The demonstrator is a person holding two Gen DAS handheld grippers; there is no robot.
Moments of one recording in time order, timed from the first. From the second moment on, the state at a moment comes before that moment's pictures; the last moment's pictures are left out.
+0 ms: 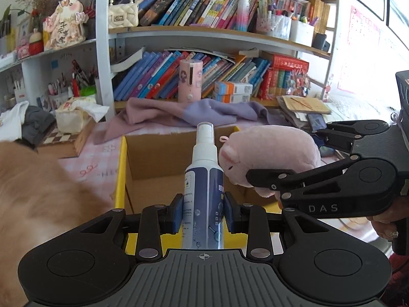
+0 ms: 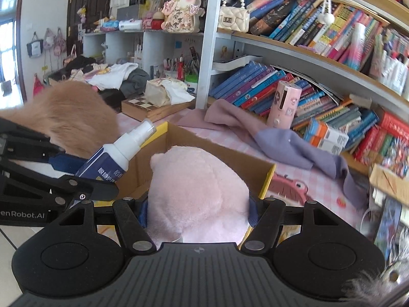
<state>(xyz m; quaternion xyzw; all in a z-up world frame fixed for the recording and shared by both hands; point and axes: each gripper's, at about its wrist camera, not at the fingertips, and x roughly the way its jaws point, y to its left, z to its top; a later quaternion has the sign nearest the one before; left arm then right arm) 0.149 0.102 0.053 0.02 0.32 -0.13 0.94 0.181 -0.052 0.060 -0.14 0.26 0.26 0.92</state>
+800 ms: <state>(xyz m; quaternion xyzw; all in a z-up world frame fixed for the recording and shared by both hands) 0.305 0.083 -0.023 0.15 0.44 -0.12 0.88 0.319 0.005 -0.024 -0.33 0.33 0.35 0.81</state>
